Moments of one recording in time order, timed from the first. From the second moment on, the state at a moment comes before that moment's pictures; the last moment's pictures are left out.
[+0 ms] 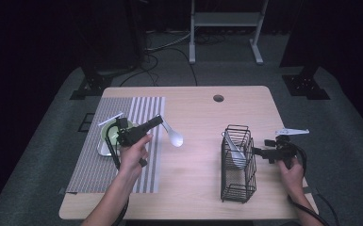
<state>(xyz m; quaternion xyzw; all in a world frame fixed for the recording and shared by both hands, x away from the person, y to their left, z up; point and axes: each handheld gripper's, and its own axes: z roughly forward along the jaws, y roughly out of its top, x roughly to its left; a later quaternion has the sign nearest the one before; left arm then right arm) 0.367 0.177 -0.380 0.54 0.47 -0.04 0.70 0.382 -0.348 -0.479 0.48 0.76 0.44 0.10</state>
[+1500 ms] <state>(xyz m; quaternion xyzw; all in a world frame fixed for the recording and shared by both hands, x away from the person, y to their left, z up) 0.376 0.239 -0.383 0.50 0.52 0.00 0.70 0.383 -0.346 -0.480 0.48 0.76 0.43 0.10</state>
